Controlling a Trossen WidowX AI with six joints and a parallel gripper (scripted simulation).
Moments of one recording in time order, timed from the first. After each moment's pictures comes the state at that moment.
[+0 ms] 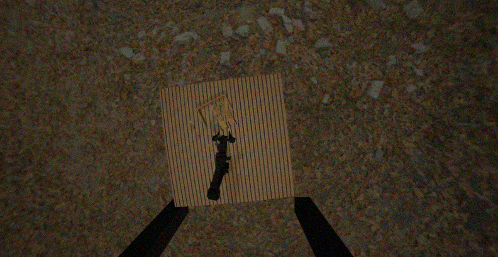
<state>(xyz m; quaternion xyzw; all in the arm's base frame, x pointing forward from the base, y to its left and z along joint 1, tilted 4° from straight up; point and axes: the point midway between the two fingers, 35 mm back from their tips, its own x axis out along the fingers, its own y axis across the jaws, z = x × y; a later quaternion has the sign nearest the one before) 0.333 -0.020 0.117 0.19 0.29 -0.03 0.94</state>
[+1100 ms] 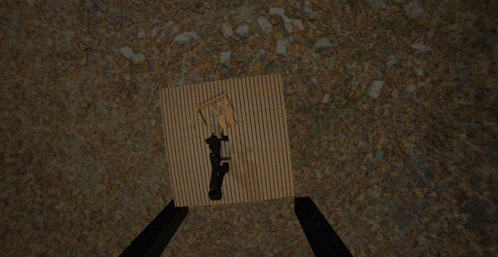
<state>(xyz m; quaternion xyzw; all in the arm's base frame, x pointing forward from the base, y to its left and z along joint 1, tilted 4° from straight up) 0.321 0.043 0.107 -0.01 0.34 0.09 0.94</state>
